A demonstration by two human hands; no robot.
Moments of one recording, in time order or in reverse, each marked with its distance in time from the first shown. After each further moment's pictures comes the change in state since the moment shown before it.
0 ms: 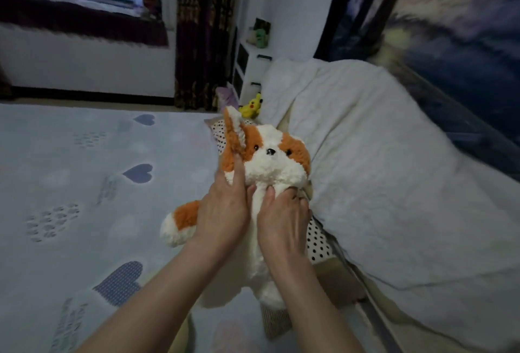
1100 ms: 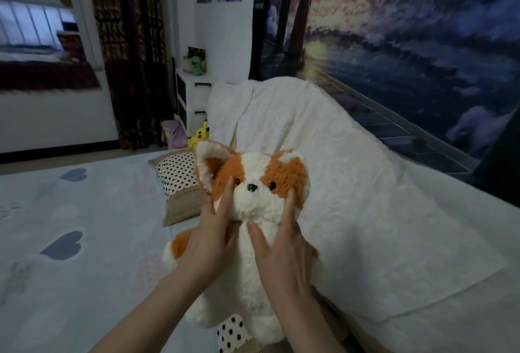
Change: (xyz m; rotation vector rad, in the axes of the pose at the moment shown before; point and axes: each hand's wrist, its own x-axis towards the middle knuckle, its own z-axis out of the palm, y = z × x) left_hand 0.099 0.102 0.103 -0.390 -0.117 0.353; right_hand 0.103 0.144 -0.033 0.254 0.041 0.043
